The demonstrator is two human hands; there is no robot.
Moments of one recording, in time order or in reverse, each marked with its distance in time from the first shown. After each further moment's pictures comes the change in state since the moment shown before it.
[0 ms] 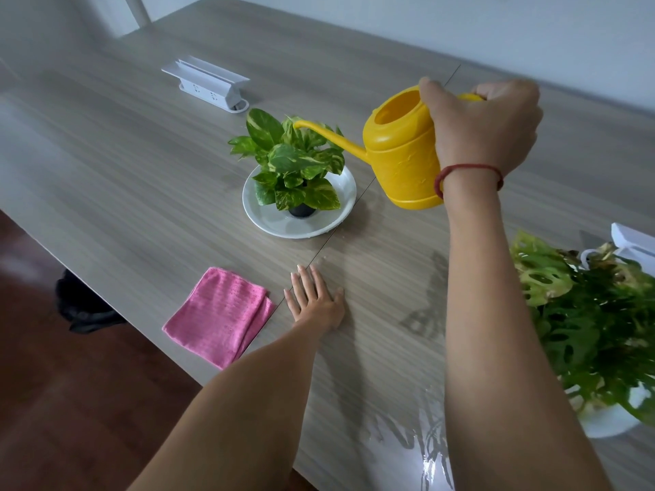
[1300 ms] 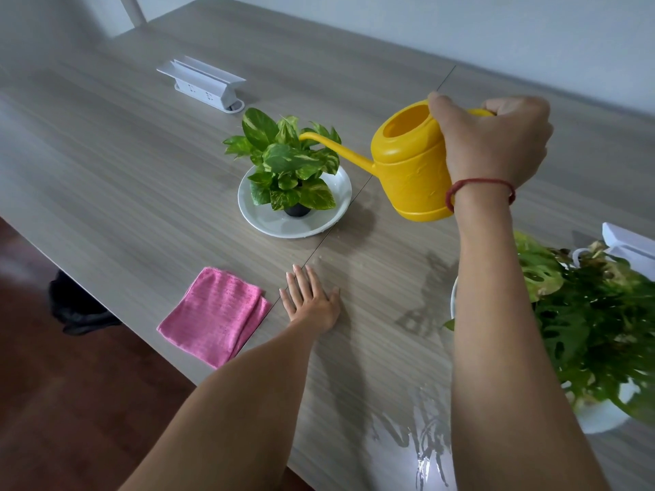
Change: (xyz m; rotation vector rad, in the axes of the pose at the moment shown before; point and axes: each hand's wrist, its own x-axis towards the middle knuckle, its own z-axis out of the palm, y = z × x) left_hand 0.001 -0.003 -0.002 0.004 -0.026 0.026; right_hand -0.007 0.010 -0.010 -0.067 0.187 0.011
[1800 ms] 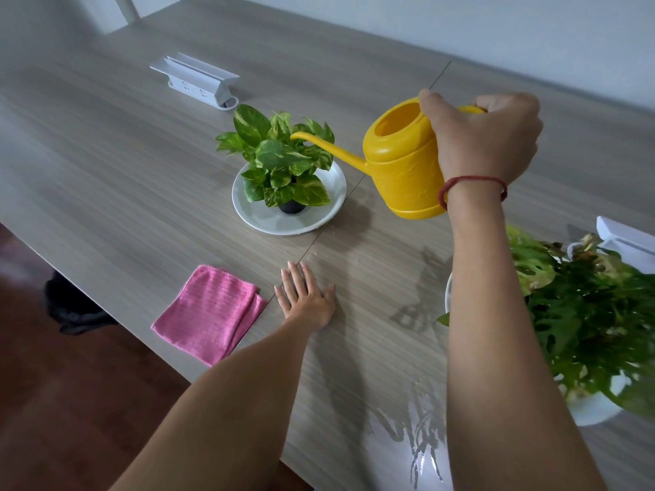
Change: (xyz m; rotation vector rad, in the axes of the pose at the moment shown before) left_hand -0.001 -0.001 0.000 0.012 -0.002 0.008; right_hand -0.002 0.003 -0.004 0.005 -0.021 -0.025
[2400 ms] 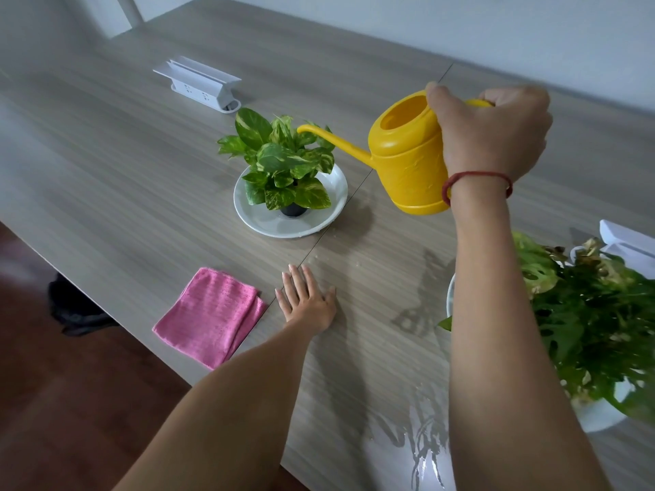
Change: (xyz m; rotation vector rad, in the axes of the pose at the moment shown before) left_hand -0.003 0.002 -0.001 -0.013 0.010 -0.001; right_hand 0.010 -0.003 0.001 0.017 0.006 0.018
